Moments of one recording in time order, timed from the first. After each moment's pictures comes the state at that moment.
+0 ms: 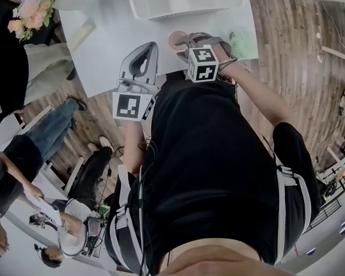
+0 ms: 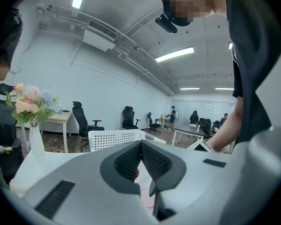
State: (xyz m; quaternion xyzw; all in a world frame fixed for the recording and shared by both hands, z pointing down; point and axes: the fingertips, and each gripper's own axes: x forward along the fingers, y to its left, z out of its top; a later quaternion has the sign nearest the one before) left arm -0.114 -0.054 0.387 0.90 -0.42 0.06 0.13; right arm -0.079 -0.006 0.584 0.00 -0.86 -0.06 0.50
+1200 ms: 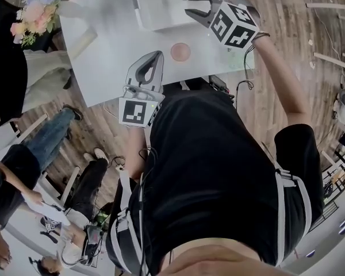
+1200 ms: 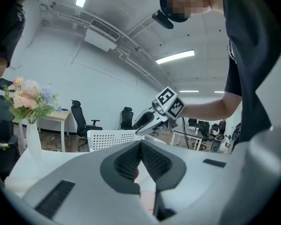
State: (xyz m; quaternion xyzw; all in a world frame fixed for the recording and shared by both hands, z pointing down) left arm -0.116 -0.063 0.390 0.90 -0.41 0.06 0.14; right arm -0.039 -0.181 0.429 0.13 -0.87 -0.11 0.46
